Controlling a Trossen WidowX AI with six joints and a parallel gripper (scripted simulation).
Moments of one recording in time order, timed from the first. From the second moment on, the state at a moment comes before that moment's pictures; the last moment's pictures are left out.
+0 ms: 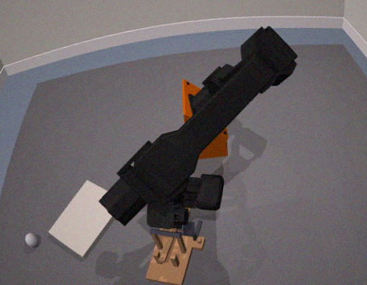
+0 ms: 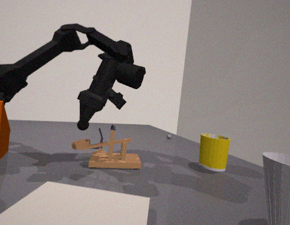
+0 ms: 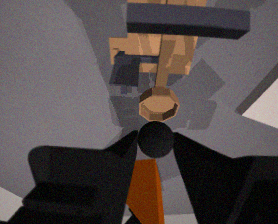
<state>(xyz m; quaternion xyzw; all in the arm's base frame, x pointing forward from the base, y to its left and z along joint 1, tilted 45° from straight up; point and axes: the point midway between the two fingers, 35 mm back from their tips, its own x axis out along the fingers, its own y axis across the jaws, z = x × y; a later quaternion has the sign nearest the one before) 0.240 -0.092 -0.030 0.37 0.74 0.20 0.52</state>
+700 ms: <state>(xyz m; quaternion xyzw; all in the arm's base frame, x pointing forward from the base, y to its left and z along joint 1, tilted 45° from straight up) 0.240 -0.081 -0.050 0.36 0.75 0.20 0.52</state>
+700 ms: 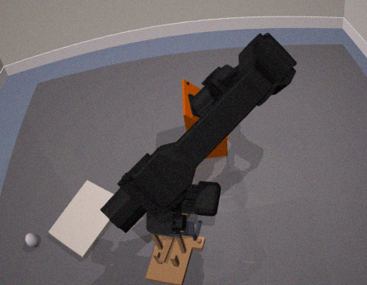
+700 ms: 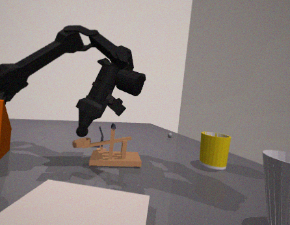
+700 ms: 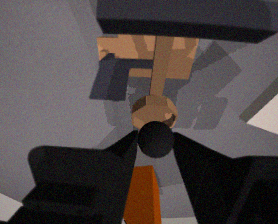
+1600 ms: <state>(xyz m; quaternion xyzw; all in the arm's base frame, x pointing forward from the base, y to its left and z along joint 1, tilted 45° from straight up) 0.232 -0.123 -0.010 0.38 0.75 0.18 0.51</state>
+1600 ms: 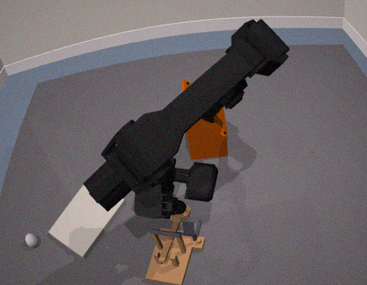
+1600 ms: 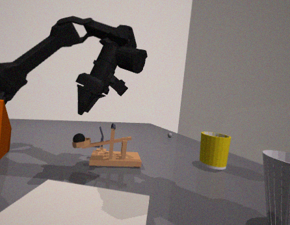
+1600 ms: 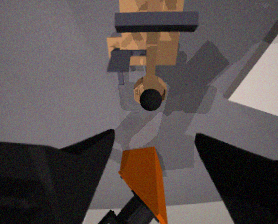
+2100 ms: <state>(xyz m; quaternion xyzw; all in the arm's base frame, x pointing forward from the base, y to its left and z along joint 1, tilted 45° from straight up) 0.306 -0.200 -0.009 0.39 0.67 0.08 0.63</state>
